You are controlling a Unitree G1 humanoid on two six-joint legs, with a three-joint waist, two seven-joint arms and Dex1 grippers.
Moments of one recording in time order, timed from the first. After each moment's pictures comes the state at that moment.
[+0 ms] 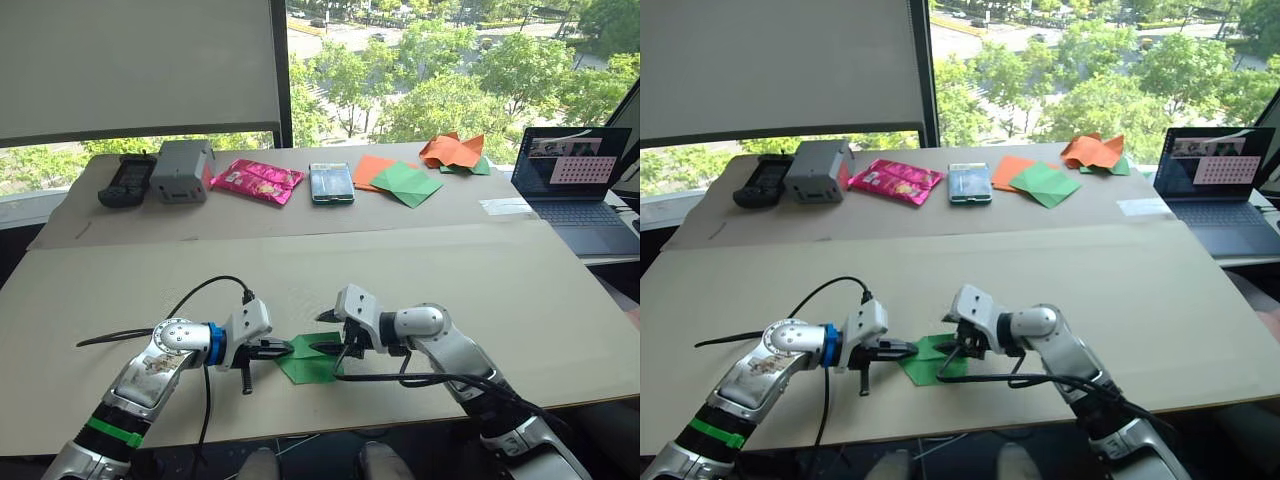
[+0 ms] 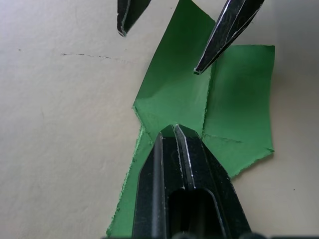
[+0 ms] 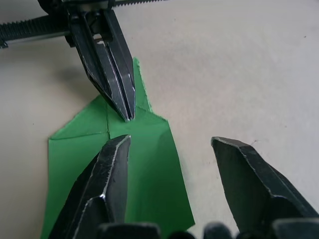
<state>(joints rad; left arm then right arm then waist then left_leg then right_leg) -0.22 0.67 -0.24 -0.09 -0.22 0.35 -1.08 -0.42 -0.38 0.39 -0.13 0.07 0.42 0.94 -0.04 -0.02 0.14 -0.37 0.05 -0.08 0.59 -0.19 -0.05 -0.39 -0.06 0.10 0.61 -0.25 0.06</state>
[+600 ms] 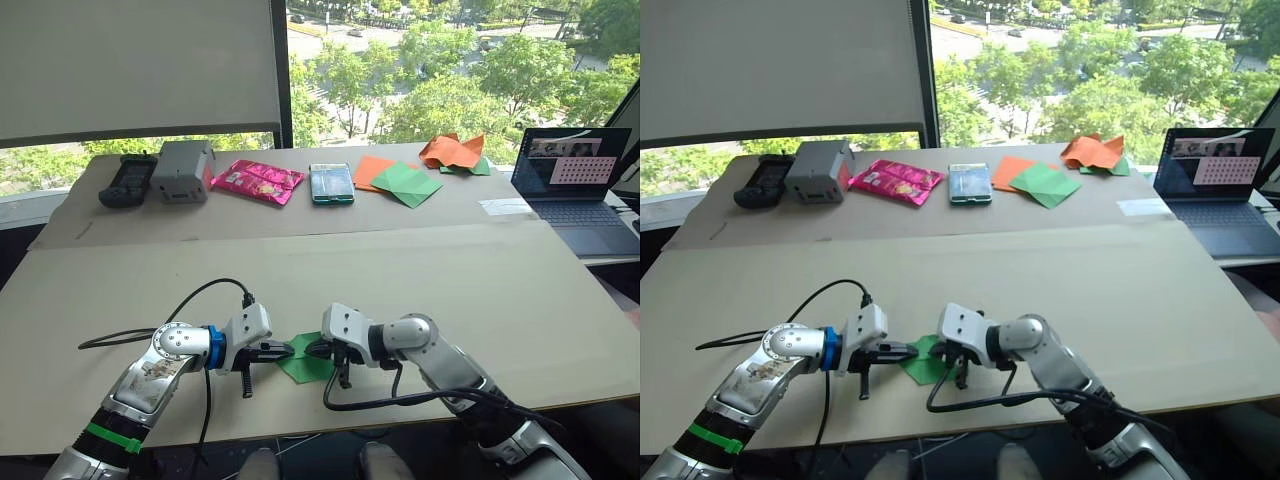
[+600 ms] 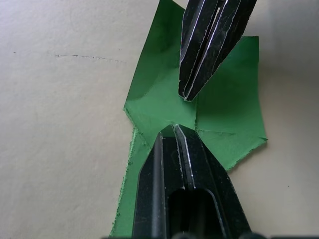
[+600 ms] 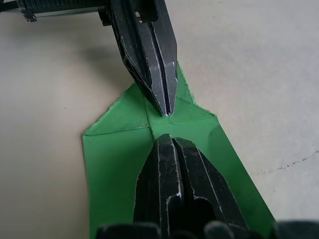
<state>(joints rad) -0.20 0.67 -0.24 -0.10 -0.21 0.33 -1.07 -0.40 -0.40 0.52 -0.11 0.00 0.40 0.94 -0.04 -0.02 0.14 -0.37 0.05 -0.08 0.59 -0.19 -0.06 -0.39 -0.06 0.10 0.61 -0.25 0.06</state>
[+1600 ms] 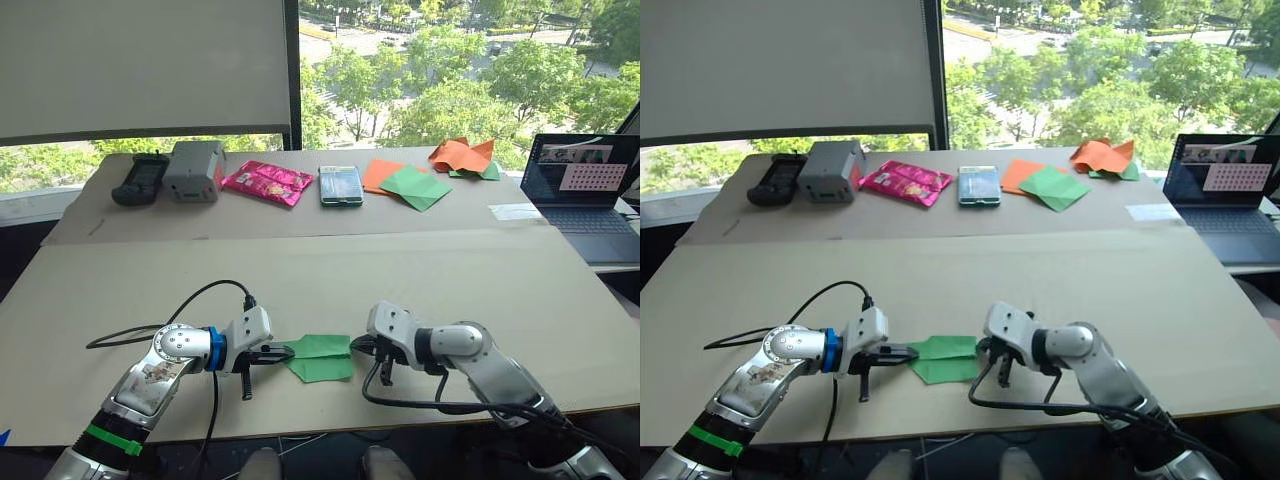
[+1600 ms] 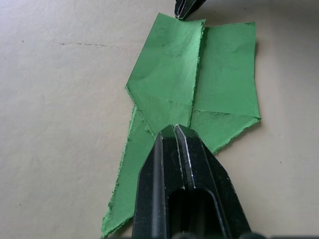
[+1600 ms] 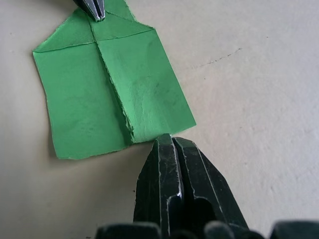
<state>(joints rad) -0.19 0.67 -0.24 -0.11 -0.19 0.31 -1.07 -0.24 -0.59 0.36 -0.26 0.03 0.51 0.87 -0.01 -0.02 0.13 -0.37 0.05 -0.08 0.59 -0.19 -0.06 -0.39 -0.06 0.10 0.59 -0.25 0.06</state>
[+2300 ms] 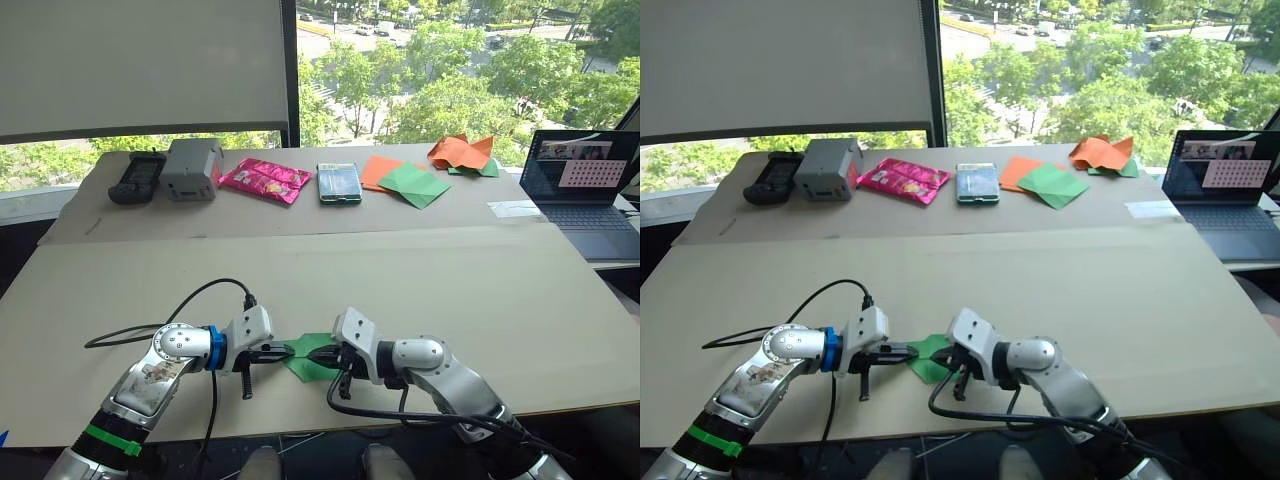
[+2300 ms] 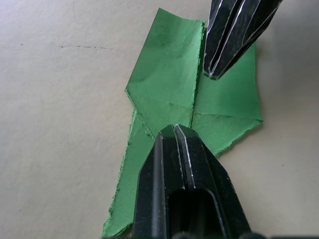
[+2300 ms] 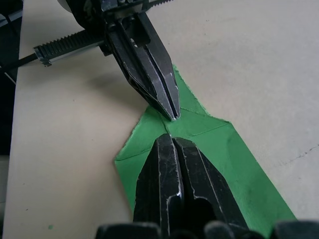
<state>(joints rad) -0.19 0.67 -0.24 -0.12 -0.18 0.30 -1.06 -0.25 -0.38 0.46 -0.26 0.12 0.54 0.79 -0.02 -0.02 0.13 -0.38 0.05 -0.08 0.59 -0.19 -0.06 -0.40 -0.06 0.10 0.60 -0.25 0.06</state>
